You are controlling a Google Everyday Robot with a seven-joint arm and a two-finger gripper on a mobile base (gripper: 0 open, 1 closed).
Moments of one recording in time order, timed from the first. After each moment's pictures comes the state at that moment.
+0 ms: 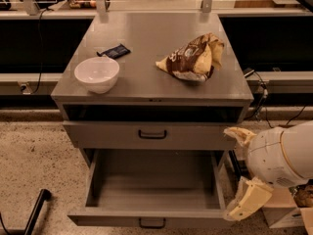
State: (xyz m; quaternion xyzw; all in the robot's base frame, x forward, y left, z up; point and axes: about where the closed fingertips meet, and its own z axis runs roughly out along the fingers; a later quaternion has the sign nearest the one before) arm 0.359 -0.151 0.813 -0.61 0.73 0.11 0.27
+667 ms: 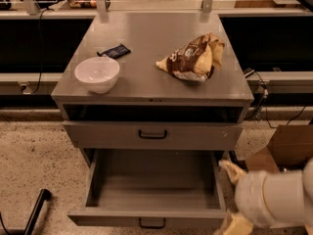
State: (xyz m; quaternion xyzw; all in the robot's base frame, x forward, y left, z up) arm 0.340 -0.148 0.722 -0.57 0.76 0.12 0.29
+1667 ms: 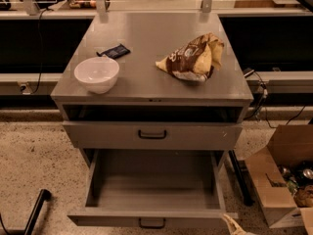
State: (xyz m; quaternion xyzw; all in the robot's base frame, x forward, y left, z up) arm 0.273 -0.169 0.526 -0.51 0.77 0.20 0.34
